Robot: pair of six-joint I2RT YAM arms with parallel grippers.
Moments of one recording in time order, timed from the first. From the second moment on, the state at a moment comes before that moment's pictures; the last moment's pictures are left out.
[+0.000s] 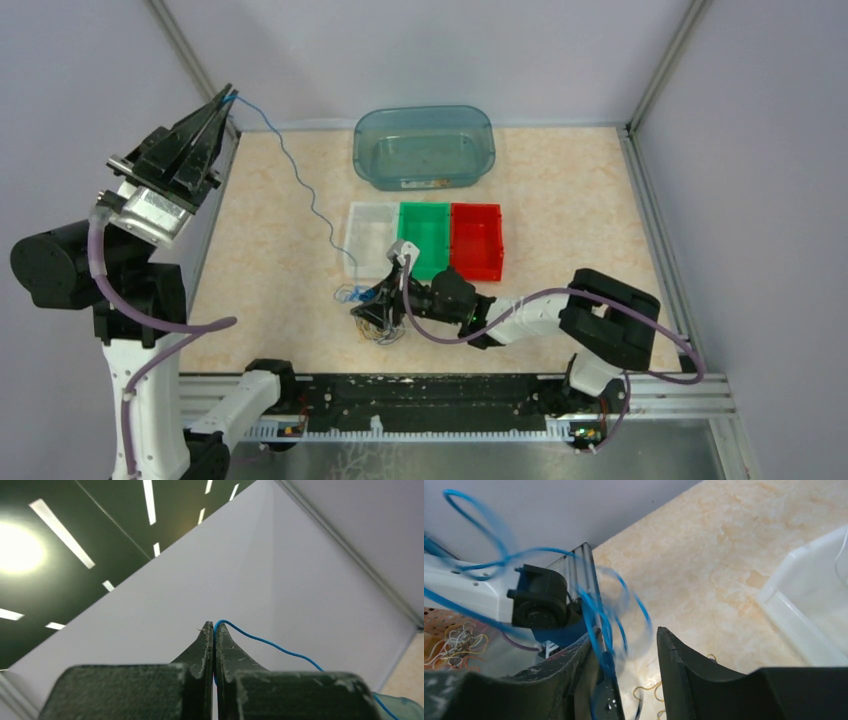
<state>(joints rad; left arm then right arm) -0.11 0.88 1.56 0.17 0.70 0.33 1.16 1.58 0.66 0.94 -0.16 0.43</state>
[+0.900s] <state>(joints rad) -0.11 1.11 1.89 0.42 0.48 0.58 1.16 1.70 0.54 0.98 -0.03 0.48</state>
